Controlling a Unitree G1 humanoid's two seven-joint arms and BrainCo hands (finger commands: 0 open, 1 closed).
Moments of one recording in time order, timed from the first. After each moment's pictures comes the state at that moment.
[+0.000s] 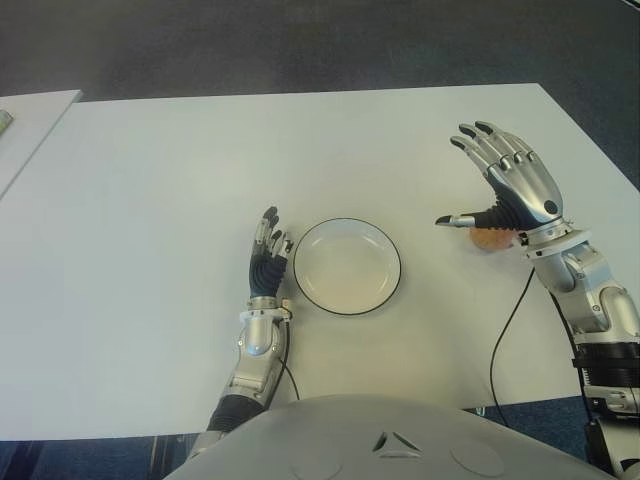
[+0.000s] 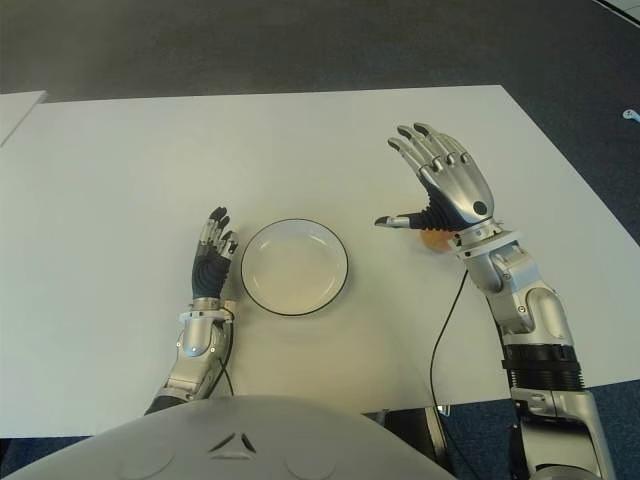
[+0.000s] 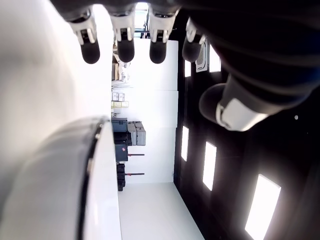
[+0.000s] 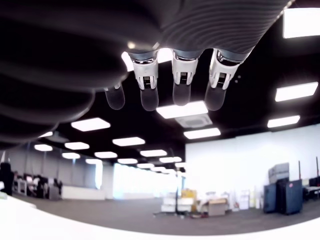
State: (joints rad) left arm 0.19 -0.06 -0.17 0.41 0.03 -0.58 0.23; right arm -0.07 -0.69 -0.07 0.06 -0.88 -0.48 -0.22
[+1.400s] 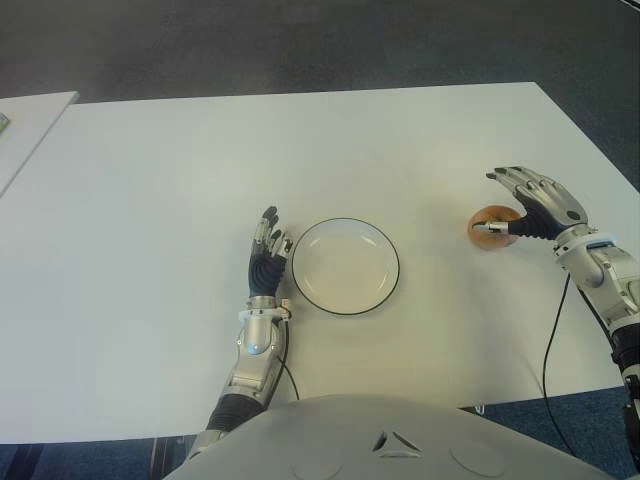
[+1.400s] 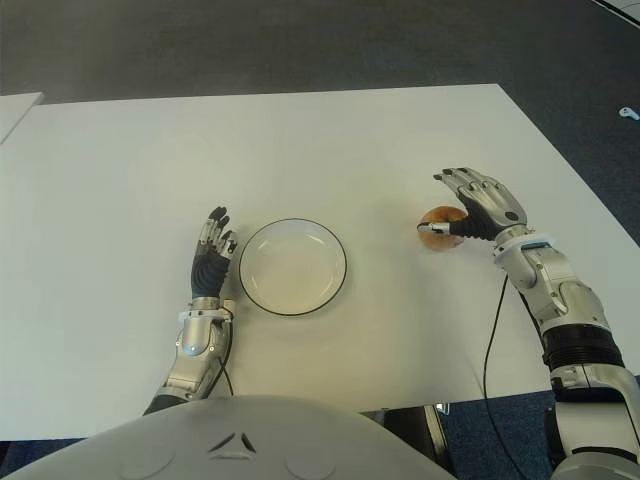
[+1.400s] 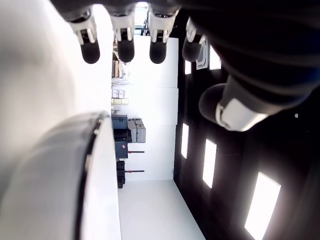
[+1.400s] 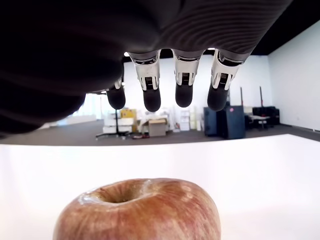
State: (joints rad) left arm 0.19 -0.06 -0.15 0.41 0.03 -0.59 0.22; right arm -0.16 -0.85 0.06 0.46 -0.76 -0.43 -0.12
